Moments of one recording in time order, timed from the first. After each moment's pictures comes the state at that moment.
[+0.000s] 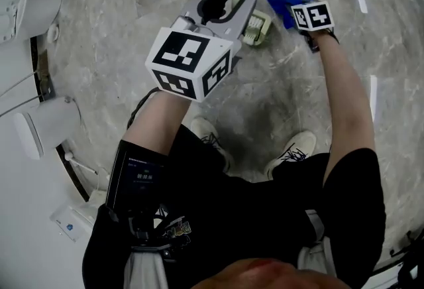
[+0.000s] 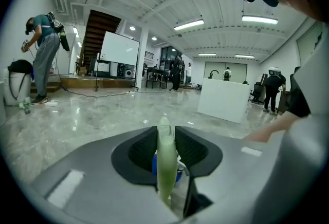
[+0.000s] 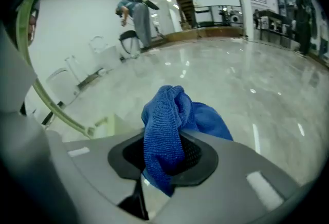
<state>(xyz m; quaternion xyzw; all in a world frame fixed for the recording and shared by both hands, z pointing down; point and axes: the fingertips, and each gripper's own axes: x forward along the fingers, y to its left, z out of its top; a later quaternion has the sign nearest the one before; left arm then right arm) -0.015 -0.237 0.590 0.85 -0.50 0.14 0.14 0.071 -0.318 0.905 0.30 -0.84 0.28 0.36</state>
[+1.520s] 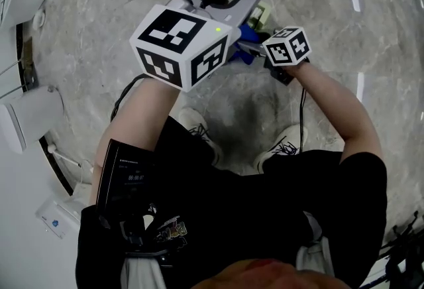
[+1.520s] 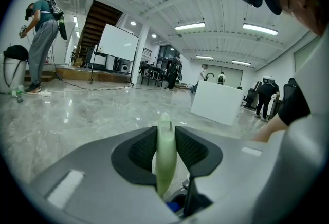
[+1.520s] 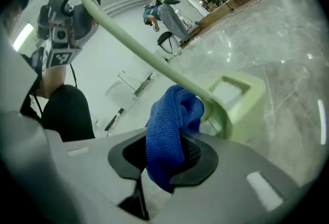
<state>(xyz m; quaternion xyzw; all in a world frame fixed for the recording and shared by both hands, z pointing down) -0.020 -0.227 0.596 0.86 -0.46 0.13 0.18 -0.046 -0.118 0.866 0.01 -0.87 0.41 0.26</state>
